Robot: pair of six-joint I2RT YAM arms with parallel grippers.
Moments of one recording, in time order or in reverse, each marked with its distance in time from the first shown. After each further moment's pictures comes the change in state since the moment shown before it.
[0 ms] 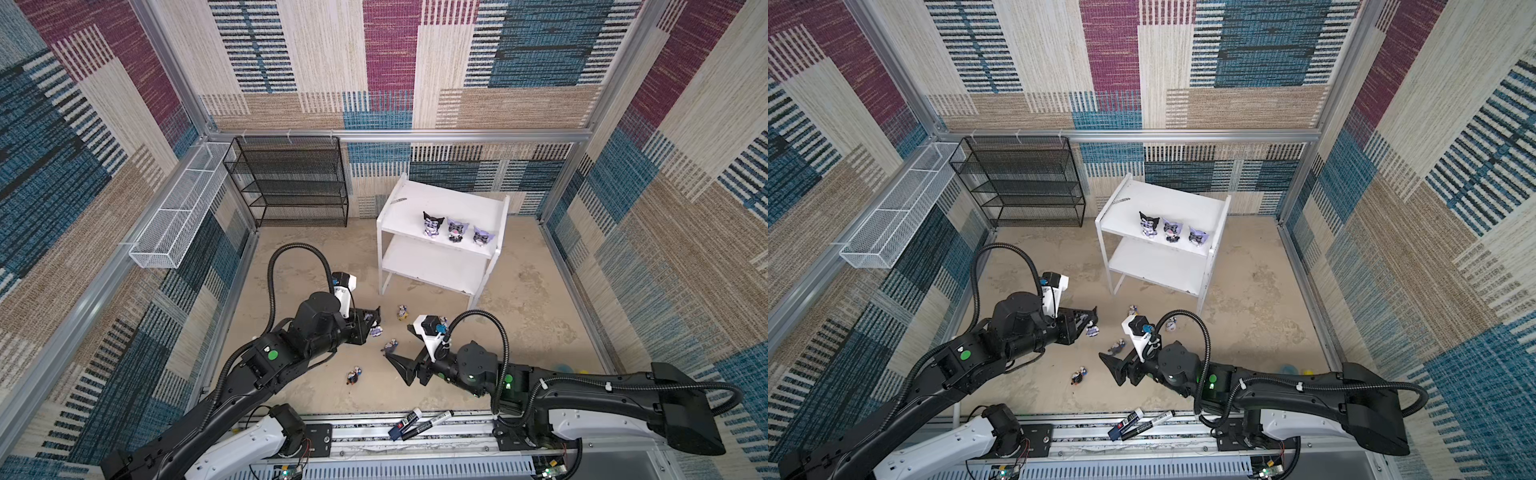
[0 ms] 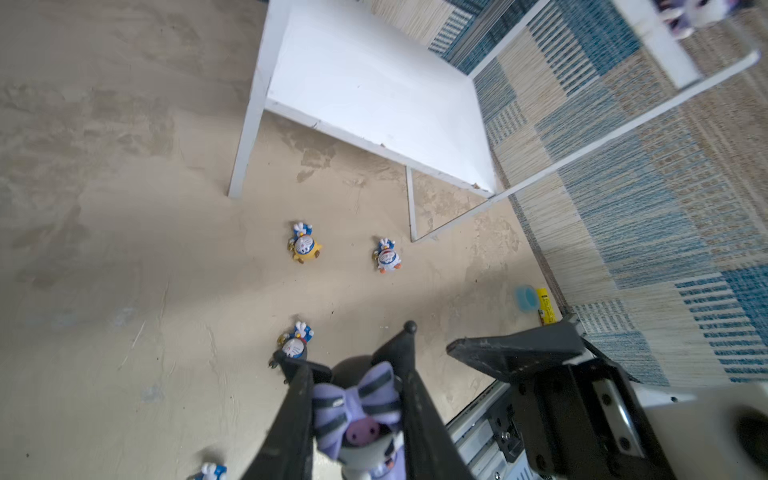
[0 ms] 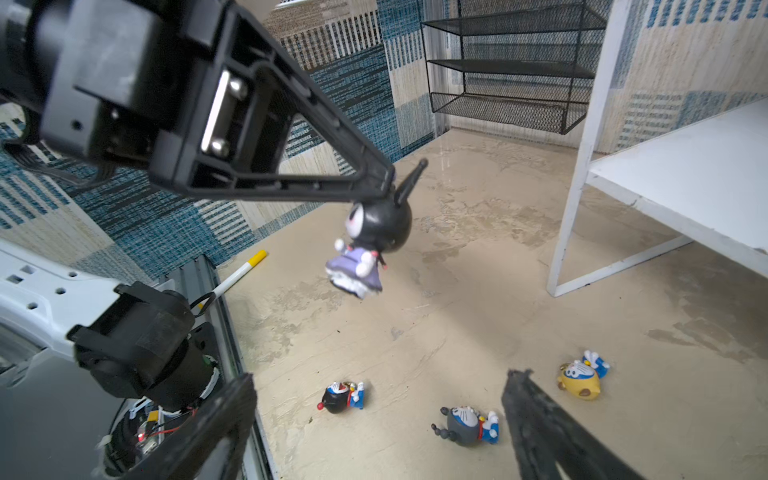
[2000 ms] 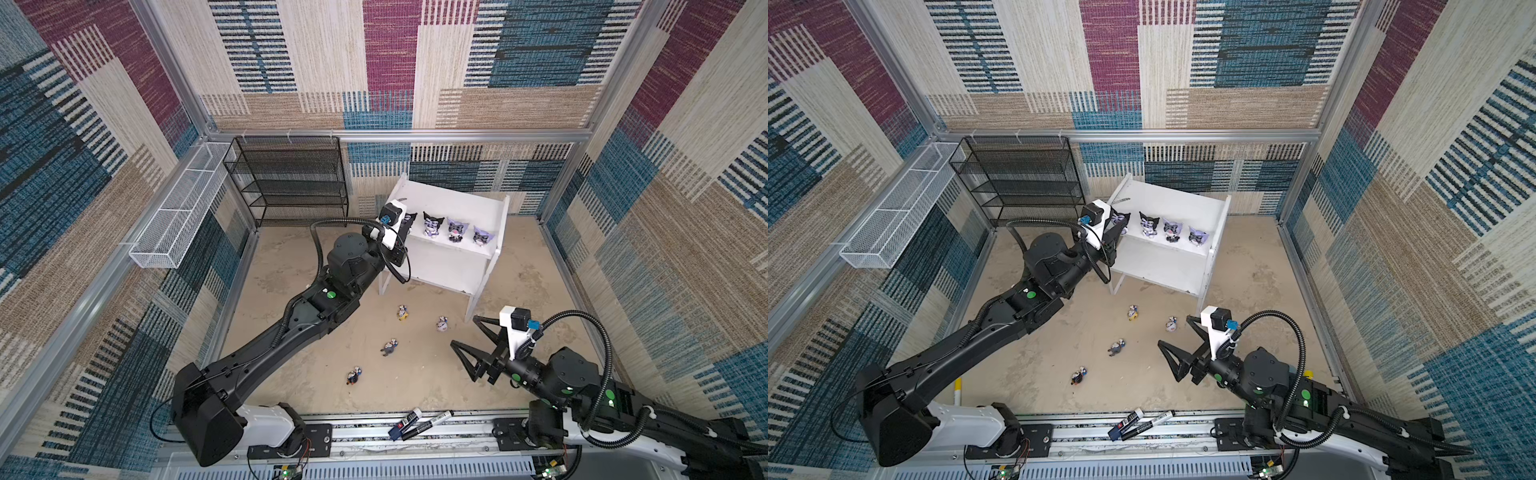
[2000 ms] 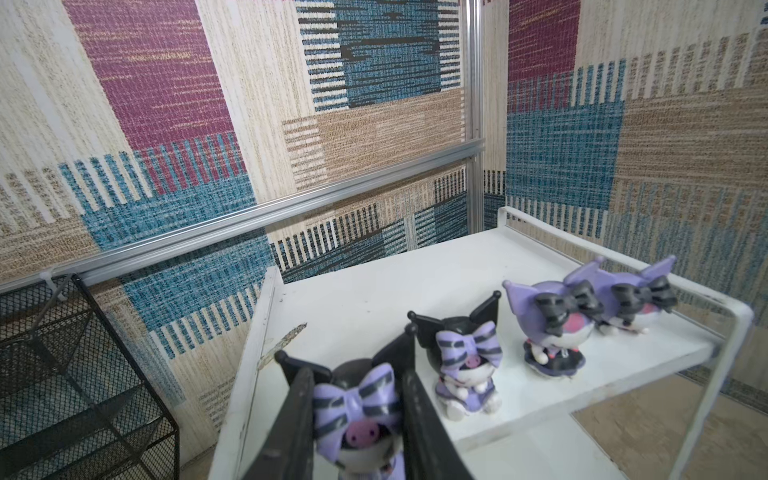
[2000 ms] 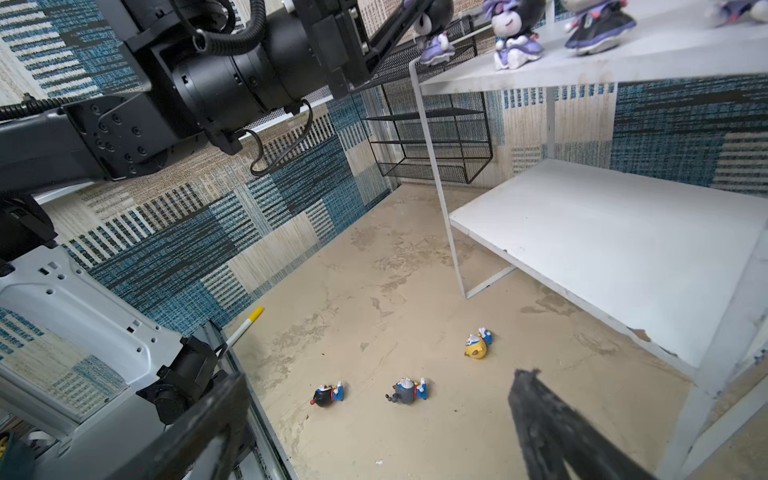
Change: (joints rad) left arm 0.040 0.533 0.327 0.792 -0.117 0.758; right arm -0.013 -0.676 0.050 -0.614 0.149 0.061
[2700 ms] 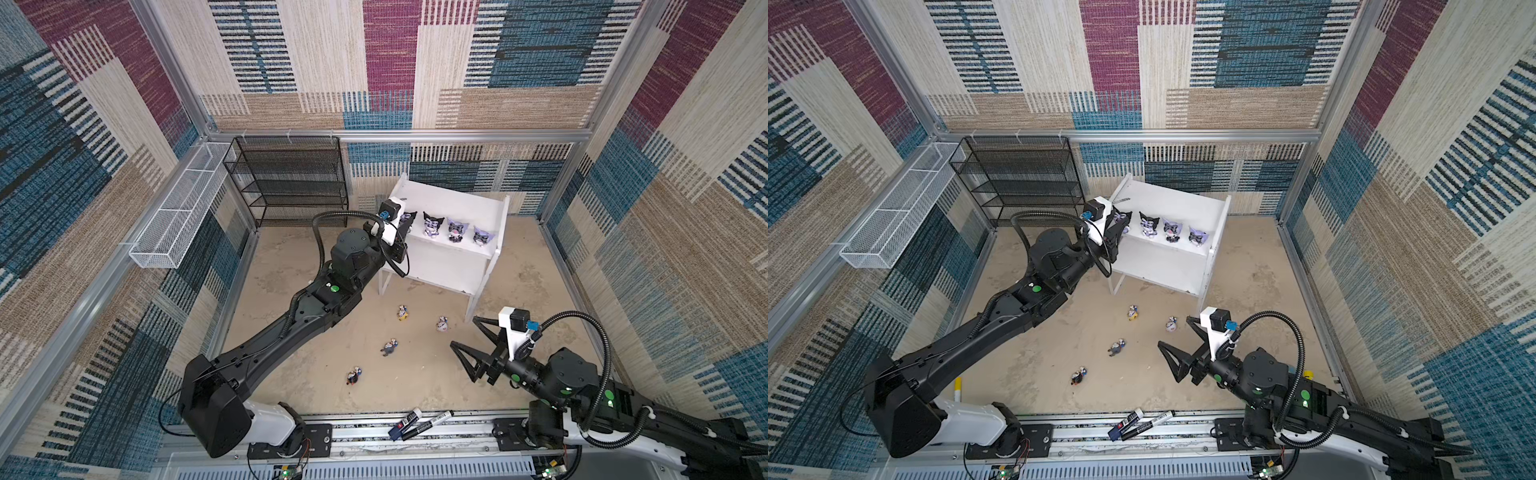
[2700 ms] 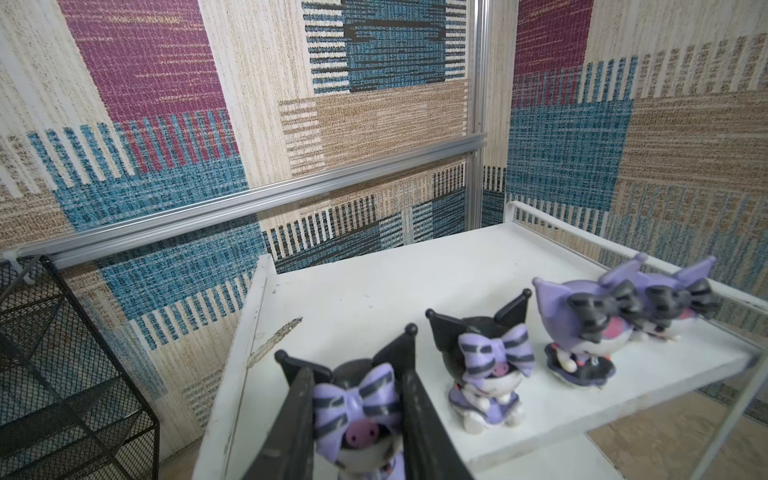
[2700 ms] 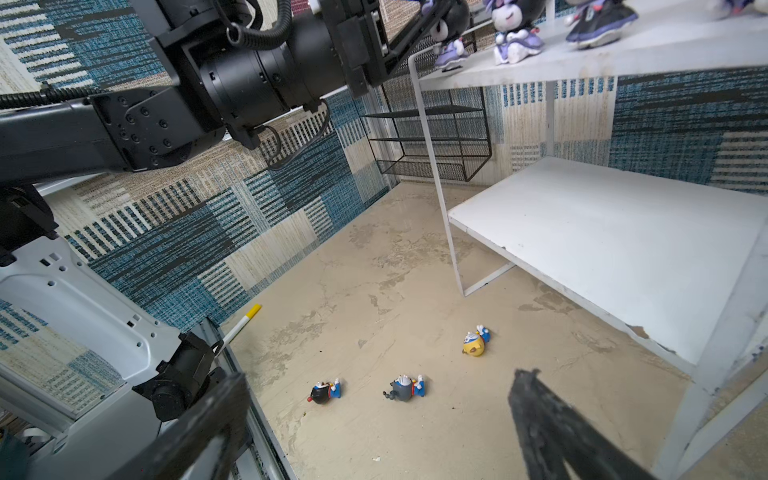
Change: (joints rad) left arm 0.029 0.048 0.013 0.019 0.039 -0.047; right arm 0.000 -0.009 -0.010 -0.003 0.000 0.000
